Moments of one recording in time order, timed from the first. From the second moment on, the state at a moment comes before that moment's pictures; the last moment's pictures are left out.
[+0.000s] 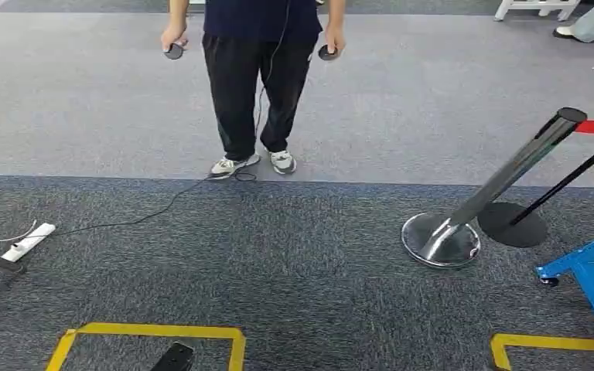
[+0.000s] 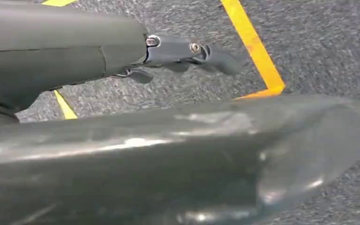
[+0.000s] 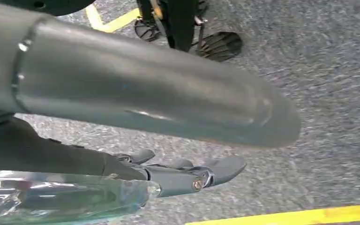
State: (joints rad) left arm -0.08 -0.16 0.70 -0.20 -0.98 0.10 -0.39; right arm -0.06 0.10 -1.08 -0.23 0.69 -0.14 -0.14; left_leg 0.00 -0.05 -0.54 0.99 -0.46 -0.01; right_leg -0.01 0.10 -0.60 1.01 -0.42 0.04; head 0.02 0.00
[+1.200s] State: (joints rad) left arm -0.08 -0.15 0.70 -0.20 -0.97 0.12 -0.40; right arm -0.07 0.10 -1.08 -0.22 0.69 -0.12 -0.13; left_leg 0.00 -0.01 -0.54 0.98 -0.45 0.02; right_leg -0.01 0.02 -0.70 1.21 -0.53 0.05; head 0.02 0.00
